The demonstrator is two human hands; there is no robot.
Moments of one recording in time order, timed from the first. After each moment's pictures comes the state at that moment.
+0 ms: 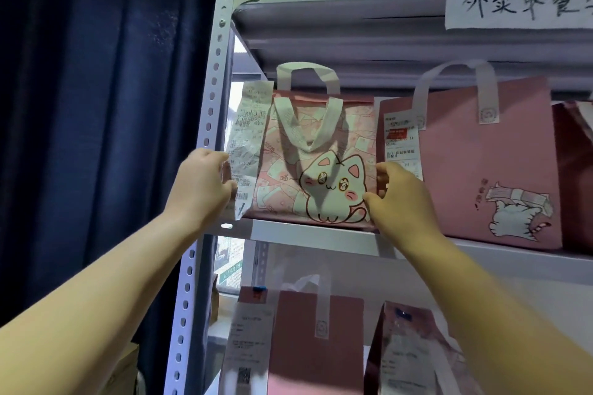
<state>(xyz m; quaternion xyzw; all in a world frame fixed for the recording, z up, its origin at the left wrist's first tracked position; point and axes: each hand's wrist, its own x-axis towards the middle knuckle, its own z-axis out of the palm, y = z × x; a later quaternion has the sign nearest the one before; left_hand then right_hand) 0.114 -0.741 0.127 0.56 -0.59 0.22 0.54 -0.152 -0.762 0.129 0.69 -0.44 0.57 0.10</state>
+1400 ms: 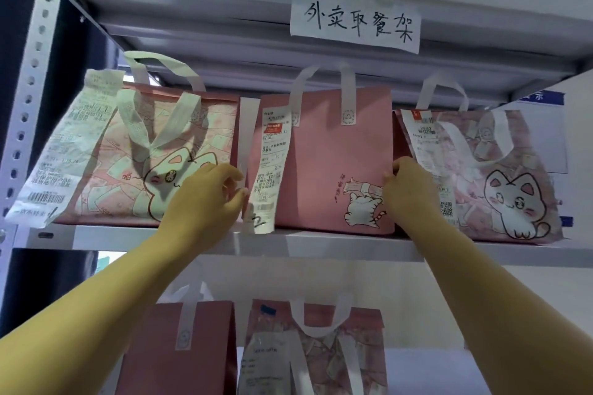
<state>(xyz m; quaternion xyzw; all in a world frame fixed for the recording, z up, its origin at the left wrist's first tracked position) -0.084 -0.757 0.120 0.41 -0.69 0.19 0.56 -0.362 -0.751 0.152 0.53 -0.60 0.57 0.16</state>
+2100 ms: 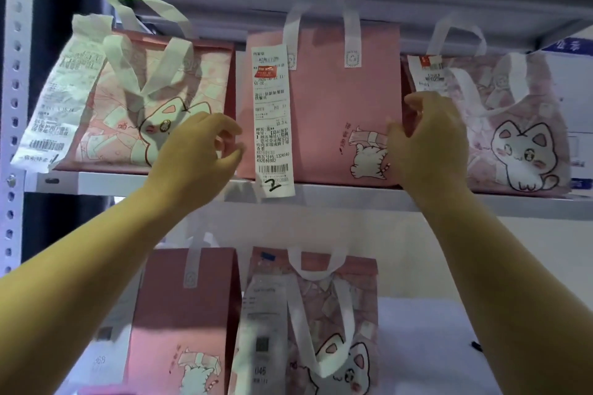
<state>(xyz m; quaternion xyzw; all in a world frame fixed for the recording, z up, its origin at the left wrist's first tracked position) -0.095 -0.725 0.109 0.39 -0.70 0.21 0.56 -0.358 -0.704 0.129 0.54 -0.48 0.63 0.30</state>
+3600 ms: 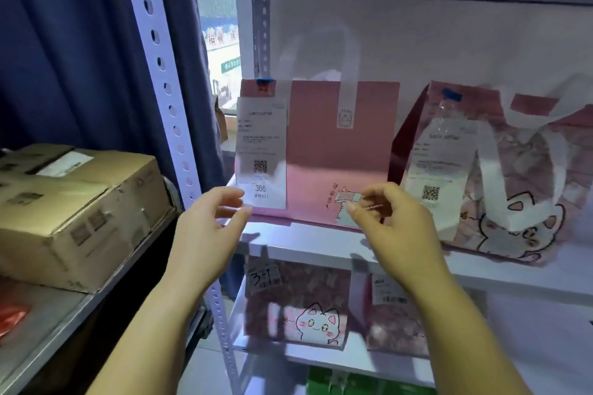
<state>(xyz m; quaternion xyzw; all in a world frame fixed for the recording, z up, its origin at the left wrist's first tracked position) 0.101 -0.714 -0.181 0.63 -0.57 -0.16 0.51 -0.138 -0.727 -0.159 0.66 -0.55 0.47 -0.22</state>
